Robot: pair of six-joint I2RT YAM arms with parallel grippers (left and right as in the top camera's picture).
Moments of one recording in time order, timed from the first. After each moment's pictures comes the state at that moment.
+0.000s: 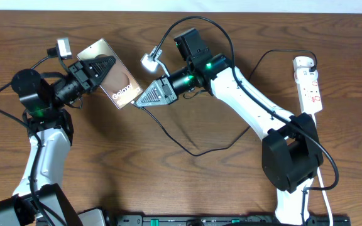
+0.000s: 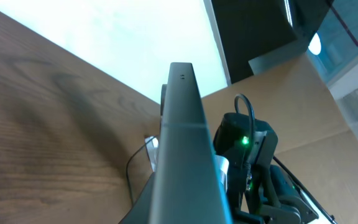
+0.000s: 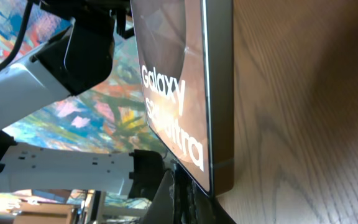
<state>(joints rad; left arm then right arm) 0.30 1.44 0.78 0.64 1.19 -1.12 0.59 2.06 1.71 -0.56 -1.28 0.18</state>
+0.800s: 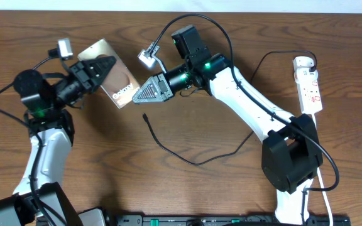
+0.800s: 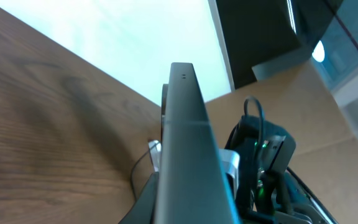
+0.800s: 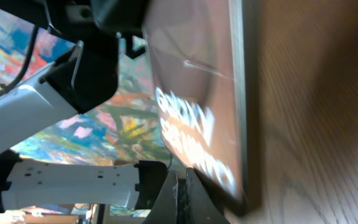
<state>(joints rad) 0.31 1.44 0.78 0.65 1.17 -1.12 0.59 2.05 1.72 -0.53 -1.24 0.28</state>
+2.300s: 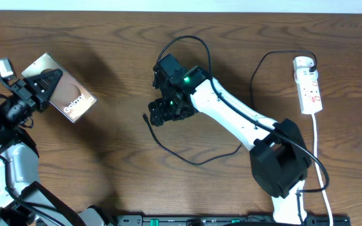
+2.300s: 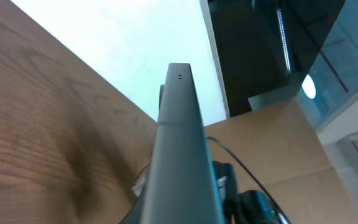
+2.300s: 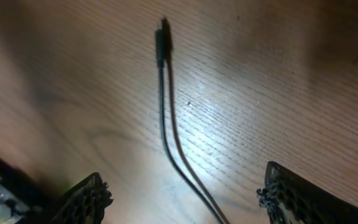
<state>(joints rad) 0.71 1.44 0.78 0.73 1.44 -1.27 0.73 2.09 1.72 -0.97 -0.32 0.37</state>
